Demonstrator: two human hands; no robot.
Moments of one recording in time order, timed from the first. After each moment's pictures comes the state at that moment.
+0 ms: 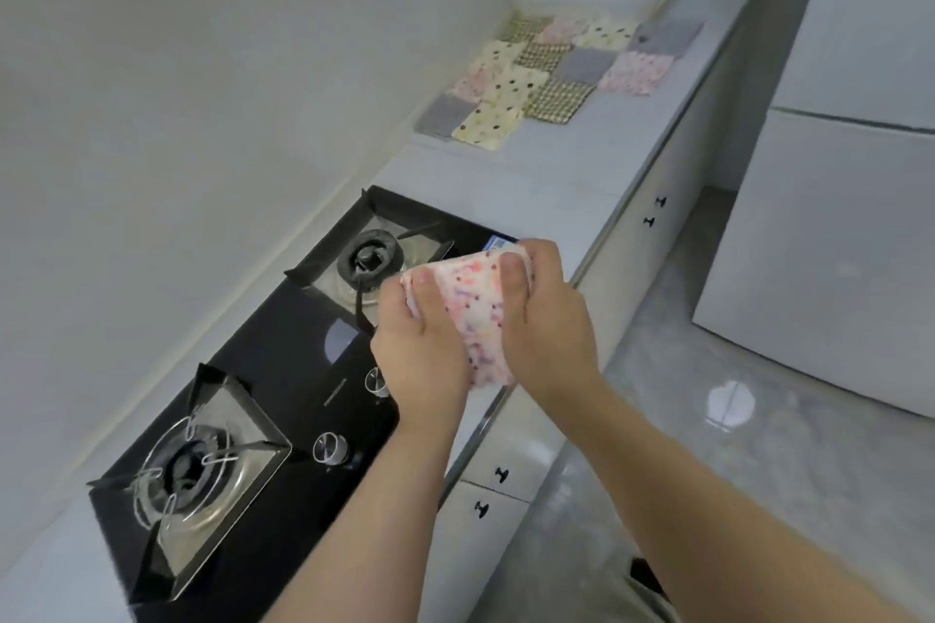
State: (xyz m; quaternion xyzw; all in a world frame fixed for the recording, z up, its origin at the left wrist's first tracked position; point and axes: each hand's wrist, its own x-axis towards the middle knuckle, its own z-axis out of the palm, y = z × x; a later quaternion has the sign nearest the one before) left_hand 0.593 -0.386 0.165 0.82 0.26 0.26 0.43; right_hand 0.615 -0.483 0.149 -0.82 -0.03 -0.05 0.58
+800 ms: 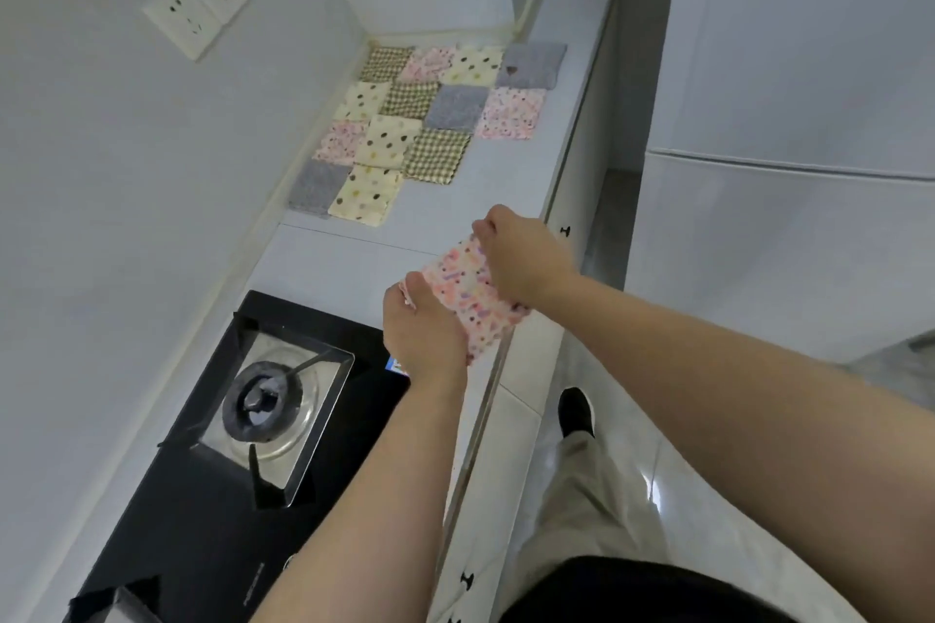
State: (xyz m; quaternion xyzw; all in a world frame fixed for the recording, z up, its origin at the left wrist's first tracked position) left_hand 0.826 -0.478 0.129 0.79 0.30 0.13 0.52; right_hand 0.877 -0.597 0.139 -0.93 -0.01 0.08 0.35
